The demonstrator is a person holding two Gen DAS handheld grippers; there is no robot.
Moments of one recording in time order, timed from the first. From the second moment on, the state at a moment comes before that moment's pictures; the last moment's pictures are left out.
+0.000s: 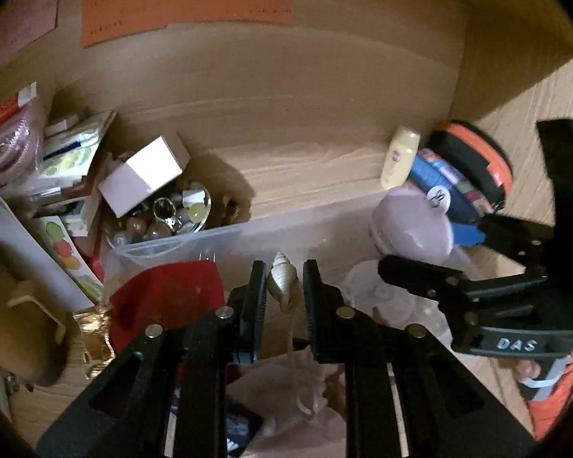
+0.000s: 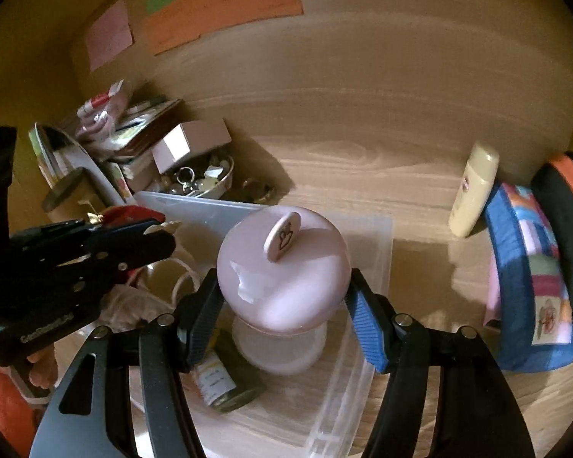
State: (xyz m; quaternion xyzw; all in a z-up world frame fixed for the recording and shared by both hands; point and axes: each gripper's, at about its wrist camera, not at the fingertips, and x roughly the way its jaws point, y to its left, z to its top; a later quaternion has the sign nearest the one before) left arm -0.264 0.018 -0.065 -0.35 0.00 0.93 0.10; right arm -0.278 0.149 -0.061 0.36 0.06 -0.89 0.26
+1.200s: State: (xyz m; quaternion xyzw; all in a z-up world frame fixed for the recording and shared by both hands) left arm -0.259 0.018 -0.067 -0.35 0.00 0.93 0.07; right arm -0.251 0.124 -0.067 0.33 0.16 -0.90 0.24
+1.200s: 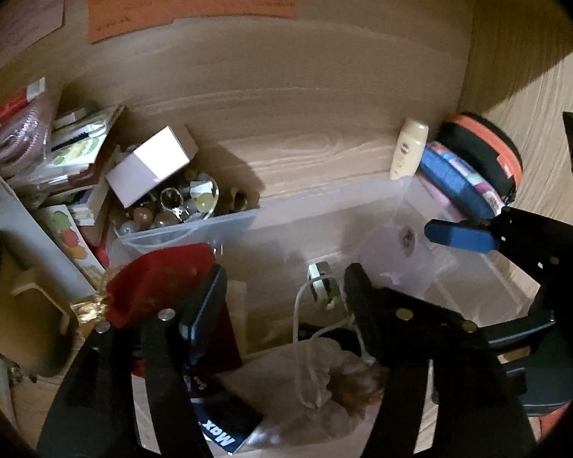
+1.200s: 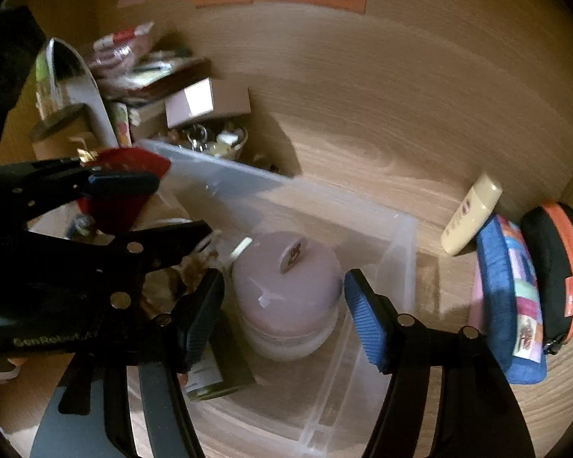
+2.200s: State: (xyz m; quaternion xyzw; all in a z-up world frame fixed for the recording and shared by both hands) left arm -0.188 0.012 -0.017 -0.27 0.02 0.96 0.03; right arm -0.209 0.172 -0.008 0.30 0.05 -0.92 0.25
